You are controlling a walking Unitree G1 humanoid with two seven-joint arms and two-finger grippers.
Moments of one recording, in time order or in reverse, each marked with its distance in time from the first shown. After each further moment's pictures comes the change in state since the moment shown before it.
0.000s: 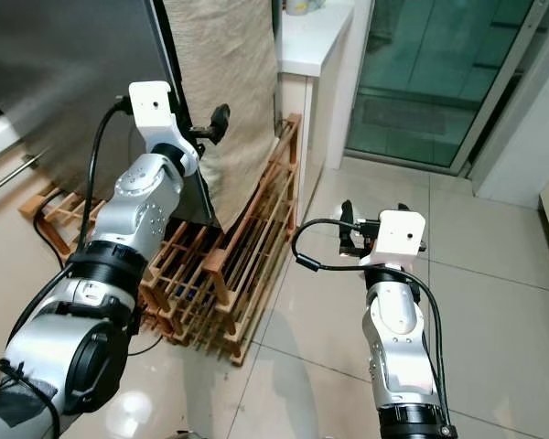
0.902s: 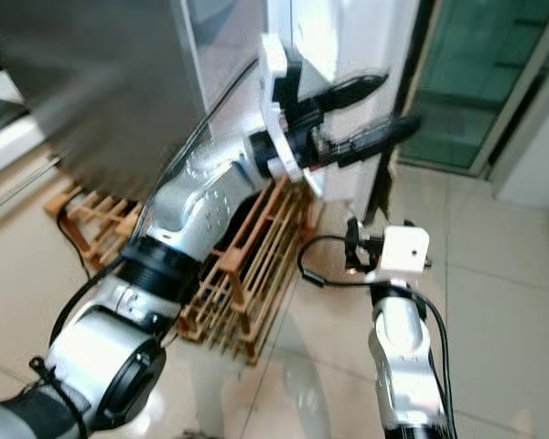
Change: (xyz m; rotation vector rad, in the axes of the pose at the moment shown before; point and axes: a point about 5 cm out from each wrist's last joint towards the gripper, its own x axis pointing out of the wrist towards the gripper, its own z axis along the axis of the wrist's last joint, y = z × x) left arm -0.037 -0.138 0.063 -0.164 -0.249 -1.050; right arm -0.016 -0.013 -0.014 -0.025 0.056 -0.043
